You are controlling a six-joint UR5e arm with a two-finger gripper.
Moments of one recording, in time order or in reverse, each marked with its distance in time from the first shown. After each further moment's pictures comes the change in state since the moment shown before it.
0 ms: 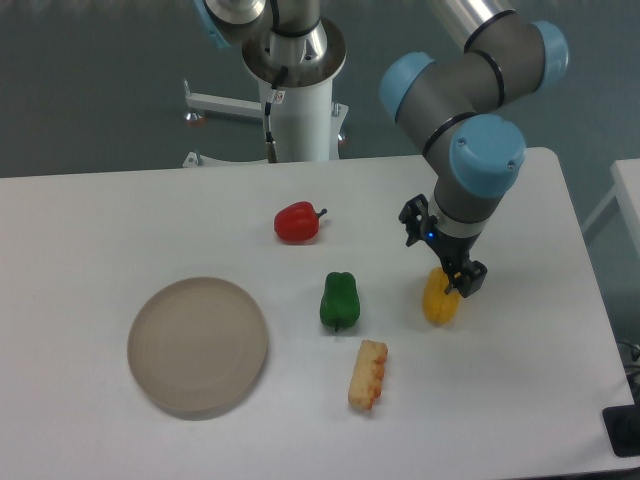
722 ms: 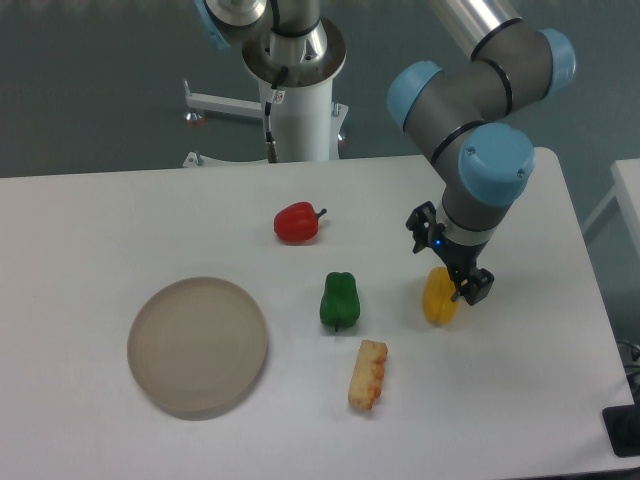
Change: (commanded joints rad) arm -0.006 -0.014 0.015 0.003 -0.012 -0.008
